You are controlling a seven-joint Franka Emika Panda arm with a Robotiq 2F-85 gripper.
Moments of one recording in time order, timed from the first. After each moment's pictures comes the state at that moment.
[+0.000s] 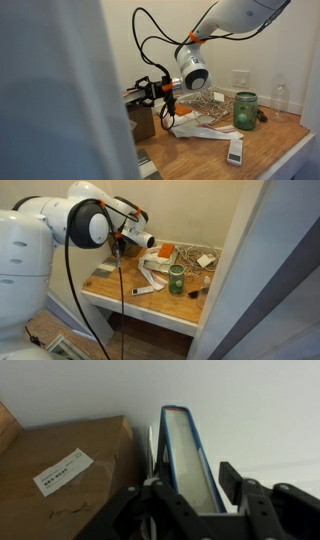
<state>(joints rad) 0.15 0.78 0.10 -1.54 1.80 2.00 -0.64</state>
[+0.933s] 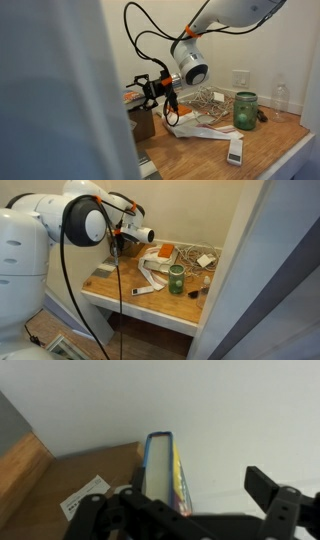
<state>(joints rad) 0.16 0.75 0.09 -1.54 1.63 1.99 -0.45</state>
